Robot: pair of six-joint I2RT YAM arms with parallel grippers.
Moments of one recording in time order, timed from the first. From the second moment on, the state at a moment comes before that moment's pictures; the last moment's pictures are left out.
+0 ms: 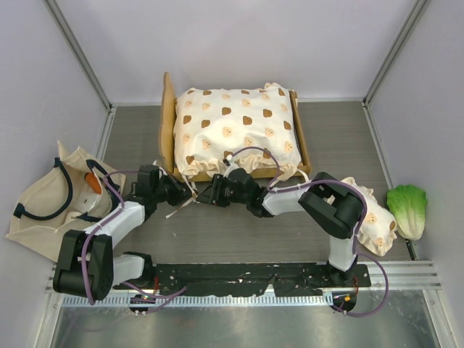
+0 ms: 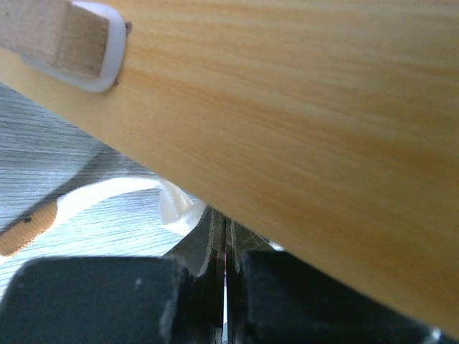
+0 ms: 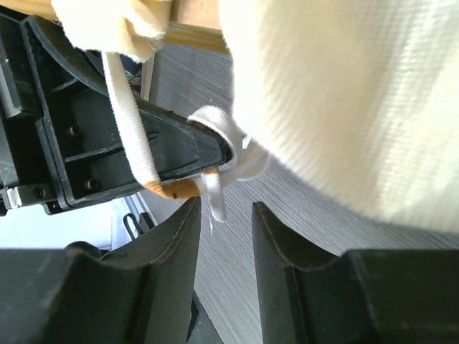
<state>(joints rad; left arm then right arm) -0.17 1.21 0.47 0.02 0.42 -0.99 0.92 1.87 0.90 0.56 -0.20 1.01</state>
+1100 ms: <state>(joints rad) -0.17 1.21 0.47 0.06 0.44 -1.00 0.90 1.94 0.91 0.70 -0.27 1.08</state>
